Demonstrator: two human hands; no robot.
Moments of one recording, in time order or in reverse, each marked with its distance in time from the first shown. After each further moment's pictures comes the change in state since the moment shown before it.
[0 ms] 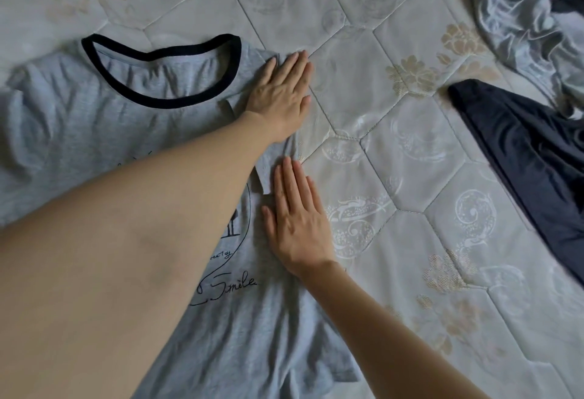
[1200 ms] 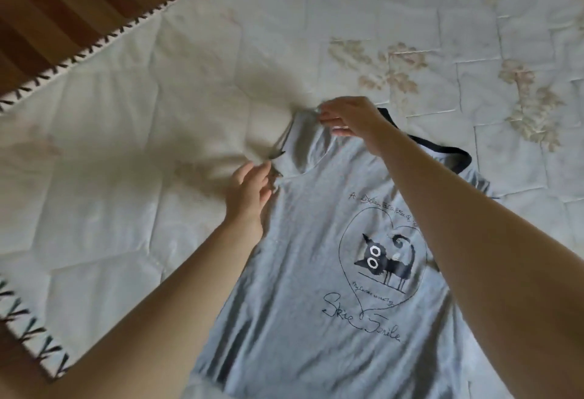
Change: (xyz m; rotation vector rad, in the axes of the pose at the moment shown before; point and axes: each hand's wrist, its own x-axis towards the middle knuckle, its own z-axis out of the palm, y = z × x) left_hand -0.327 -0.195 -0.013 -2.174 0.857 -1.369; right_hand 0.239 -0.274 -0.066 0.784 -0.539 0.041
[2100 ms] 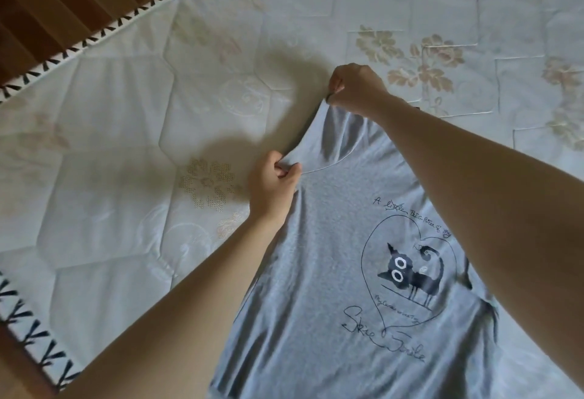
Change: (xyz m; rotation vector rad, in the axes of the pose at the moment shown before) left_hand 0.039 -0.015 -0.001 0.655 0.006 0.519; right_hand 0.073 -0.021 0.030 -0.845 0.092 -0.249
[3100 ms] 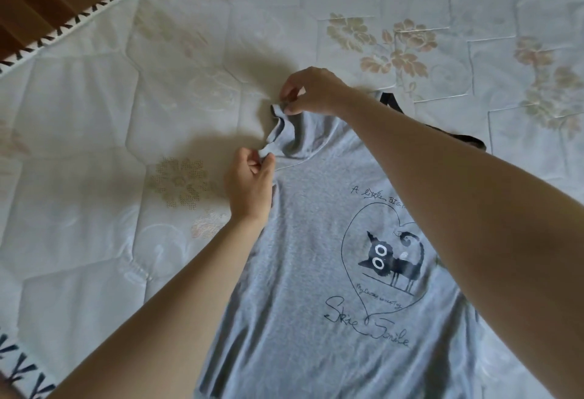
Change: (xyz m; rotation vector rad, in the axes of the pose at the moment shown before) left_hand -0.011 0.003 0.010 -0.026 0.138 0.022; right_hand -0.014 -0.003 0.008 0.067 -0.195 -0.144
